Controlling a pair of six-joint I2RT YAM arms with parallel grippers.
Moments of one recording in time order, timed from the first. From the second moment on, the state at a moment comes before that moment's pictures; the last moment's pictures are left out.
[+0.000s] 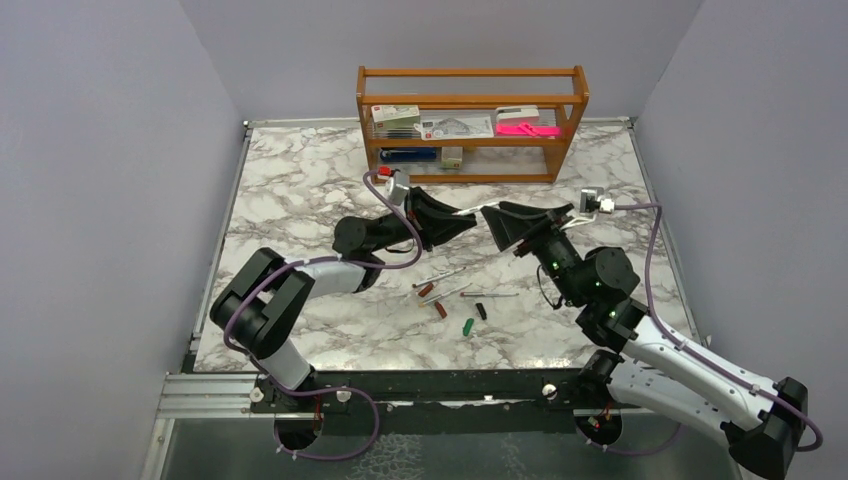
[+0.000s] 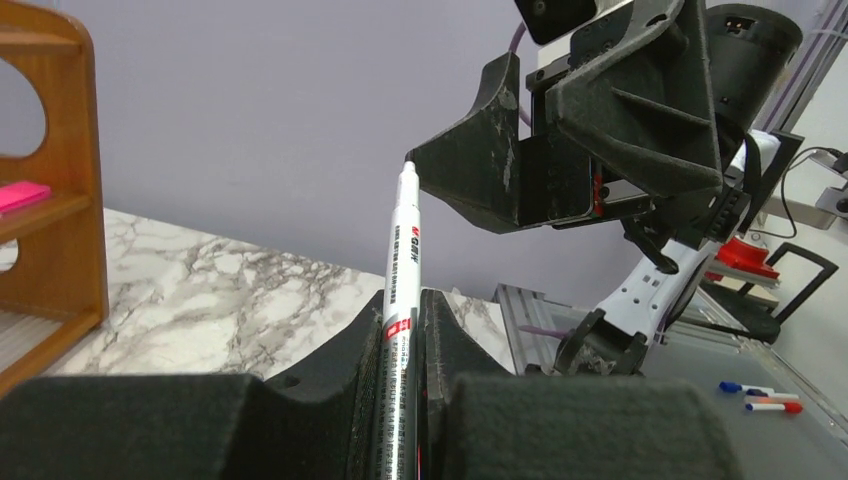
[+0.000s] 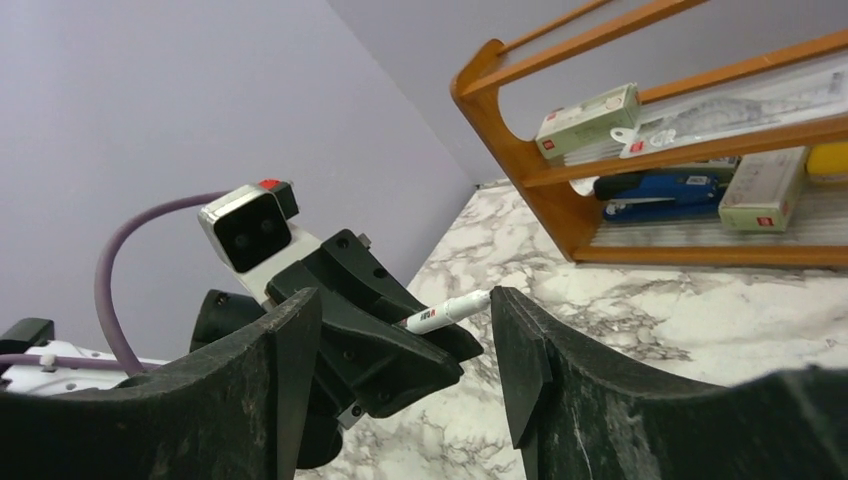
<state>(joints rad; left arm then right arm) -0.62 1.63 0.71 1.51 0.74 -0.72 0.83 0.75 0.58 0.45 0.25 0.59</state>
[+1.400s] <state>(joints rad) -0.70 1.49 0.70 1.50 0.80 -0.67 0.84 0.89 0.68 0.47 0.12 0.62</state>
